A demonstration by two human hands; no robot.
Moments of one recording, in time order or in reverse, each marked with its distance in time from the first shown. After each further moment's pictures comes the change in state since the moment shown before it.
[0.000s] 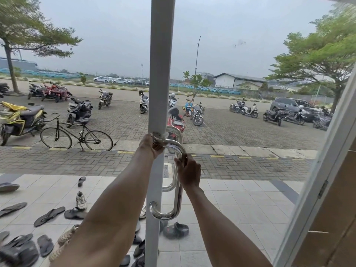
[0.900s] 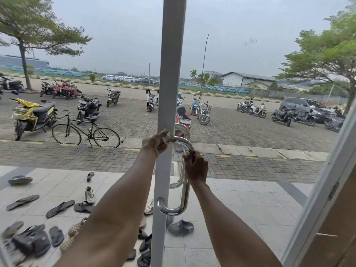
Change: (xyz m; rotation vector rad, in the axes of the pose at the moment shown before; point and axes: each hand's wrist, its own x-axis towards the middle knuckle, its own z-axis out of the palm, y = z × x) left_hand -0.005 0.002 -0.024 0.215 -0.045 0.075; right_hand -0.003 -0.012 -0.003 0.038 -0.017 0.112
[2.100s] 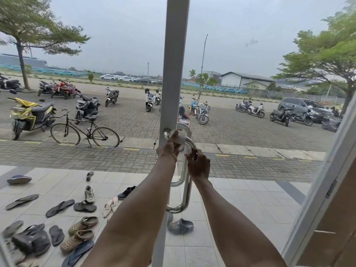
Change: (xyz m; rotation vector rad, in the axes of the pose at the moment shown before) left_hand -0.031 -0.032 0.037 -0.352 0.060 -0.001; right_hand -0.003 -0.010 -0.002 -0.070 -0.019 0.034
